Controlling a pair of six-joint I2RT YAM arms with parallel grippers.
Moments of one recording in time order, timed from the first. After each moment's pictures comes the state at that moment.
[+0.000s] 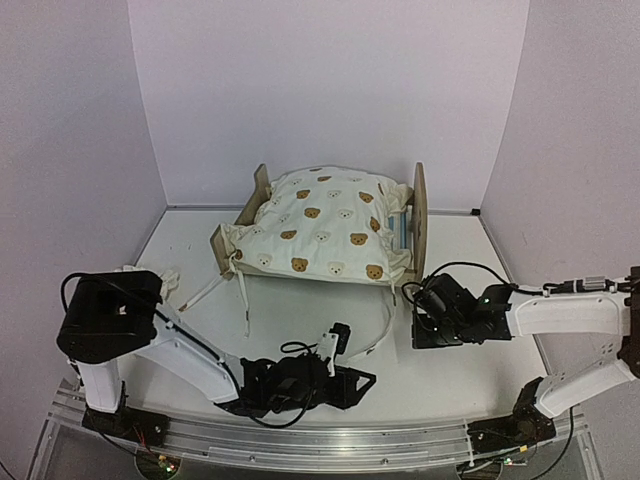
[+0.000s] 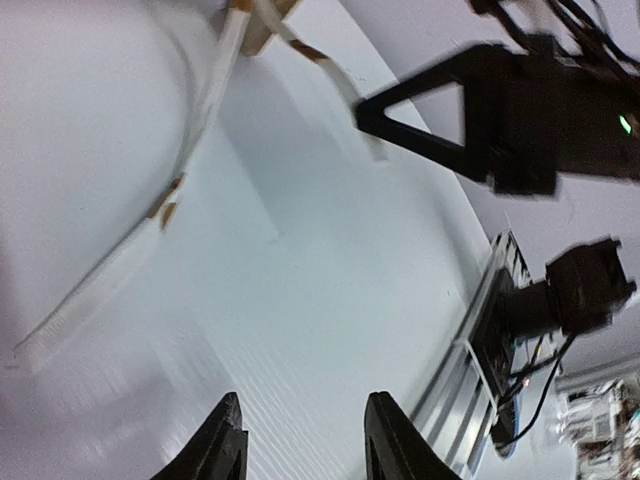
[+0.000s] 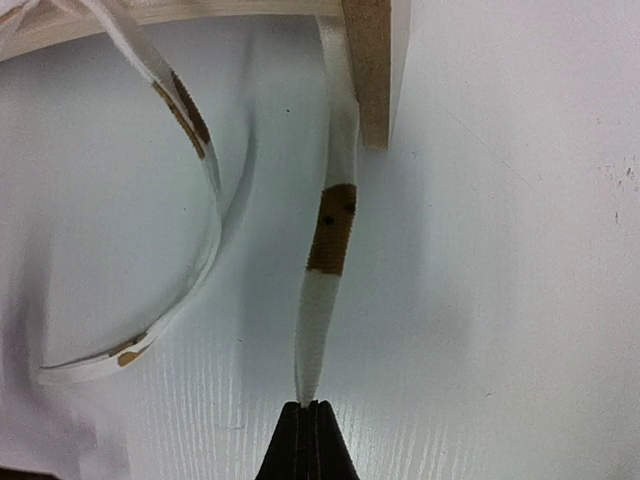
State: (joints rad) left arm -1.47 1.95 0.86 0.66 -0.29 -0.91; right arm 0.88 1.31 0.67 -0.45 0.34 0.74
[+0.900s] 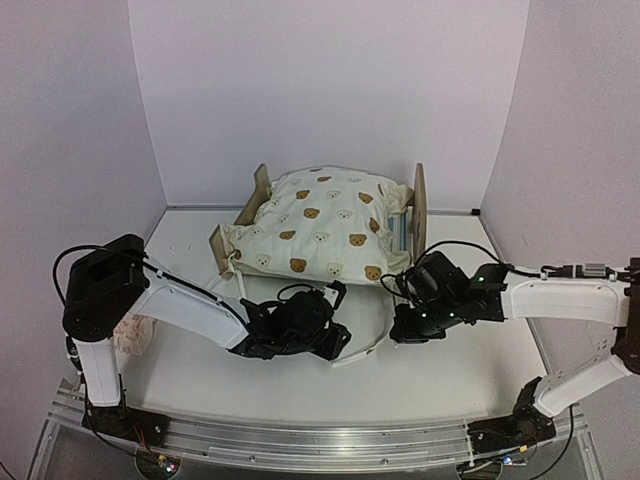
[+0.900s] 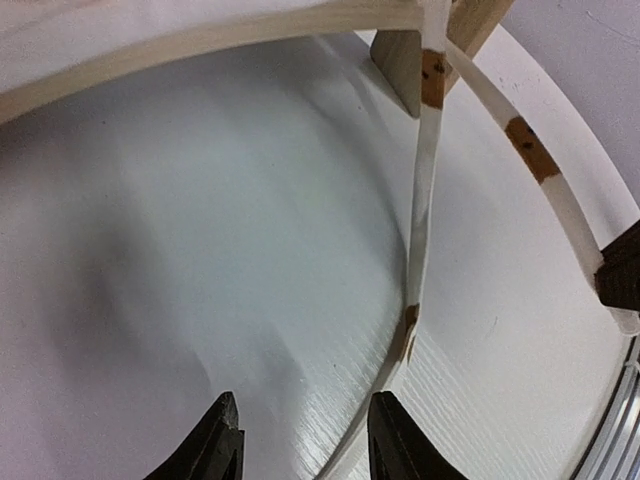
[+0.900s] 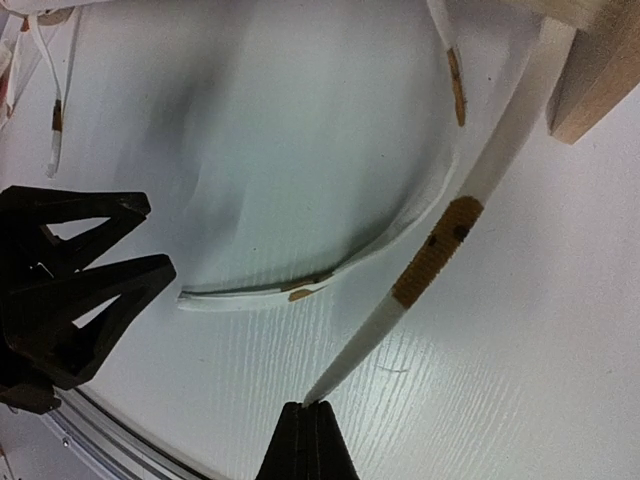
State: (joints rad) left arm -1.20 1.92 1.06 0.18 -0.22 -0.57; right arm 0.88 1.36 0.84 -0.52 0.01 0.71
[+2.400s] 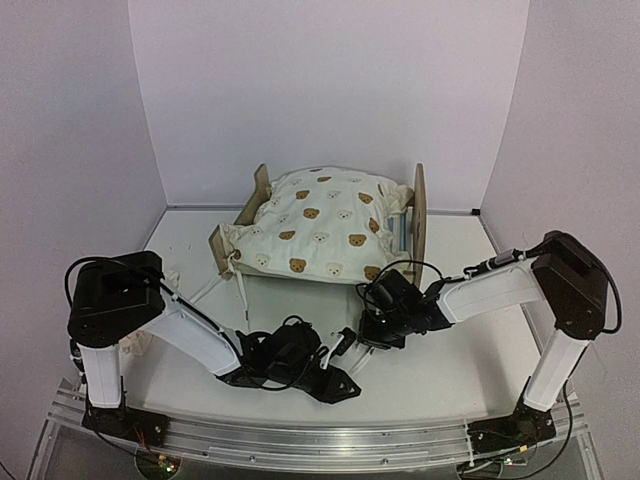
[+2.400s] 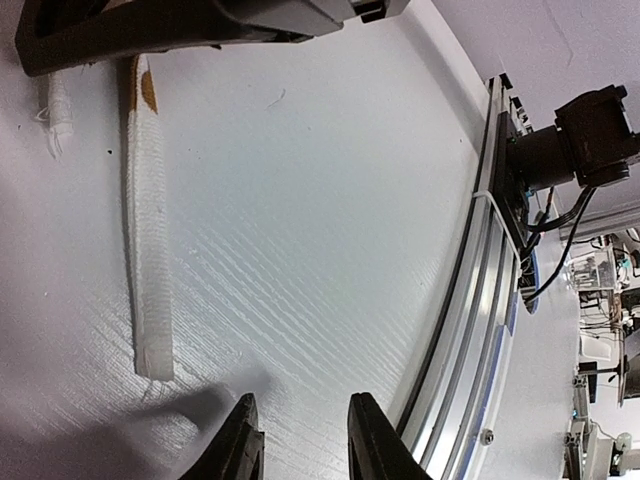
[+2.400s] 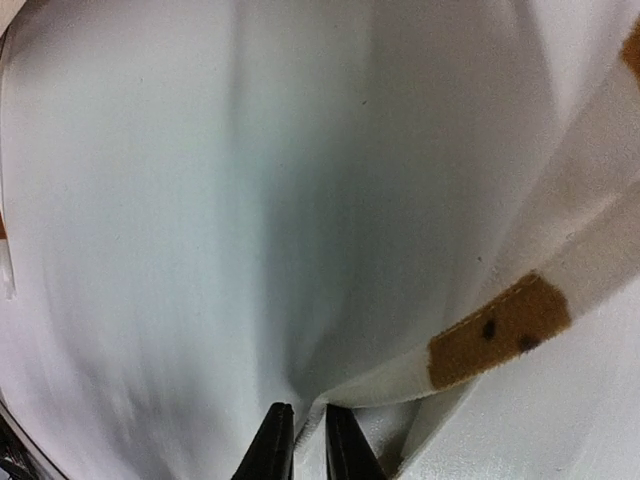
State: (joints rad) left arm -1.27 1.97 0.86 0.51 0.28 -0.73; right arm 0.88 1.78 0.89 -0.14 0.02 0.94
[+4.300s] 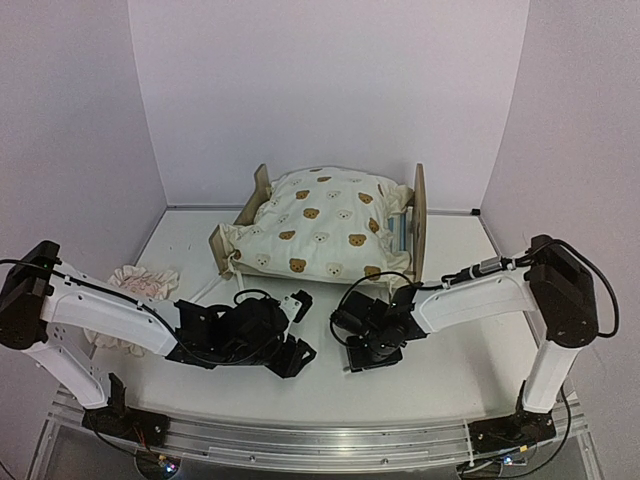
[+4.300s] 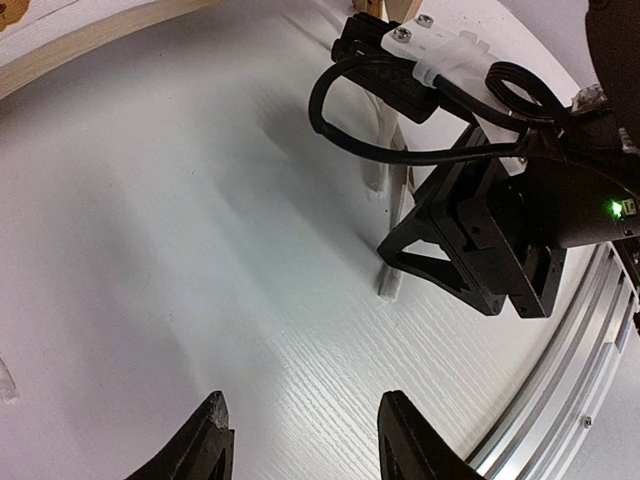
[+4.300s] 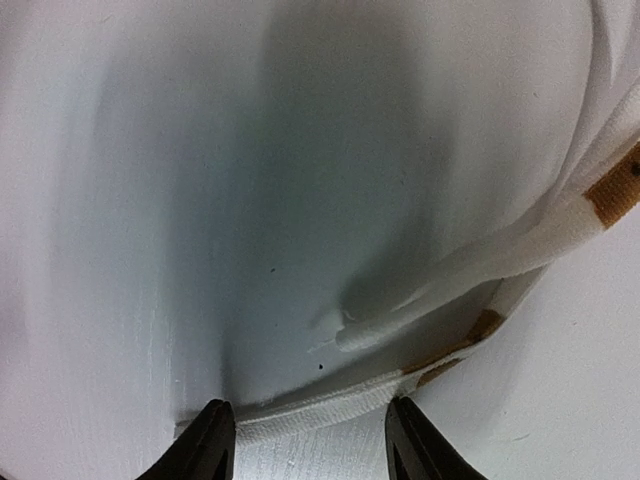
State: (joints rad) left arm -1.27 1.52 0.81 -0.05 -0.21 -0.55; right arm 1.08 1.84 1.08 -0.56 0.20 0.85
